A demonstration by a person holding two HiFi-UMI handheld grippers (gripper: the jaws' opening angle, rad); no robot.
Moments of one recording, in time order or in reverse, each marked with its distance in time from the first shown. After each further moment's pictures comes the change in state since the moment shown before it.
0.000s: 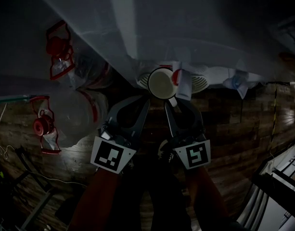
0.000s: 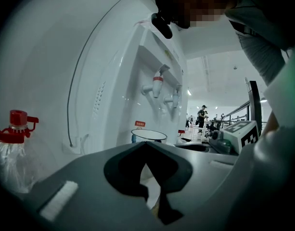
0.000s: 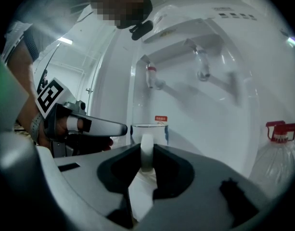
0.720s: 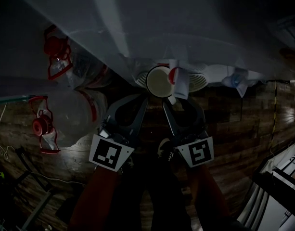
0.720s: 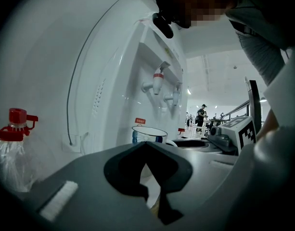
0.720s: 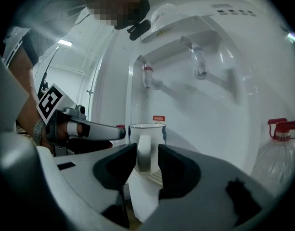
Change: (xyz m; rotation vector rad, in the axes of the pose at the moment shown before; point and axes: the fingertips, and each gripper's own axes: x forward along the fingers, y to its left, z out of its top) left arm 0.002 0.001 -0.006 0.002 0.016 -0.003; right arm -0.001 -0.006 0.000 0.021 0.007 0.023
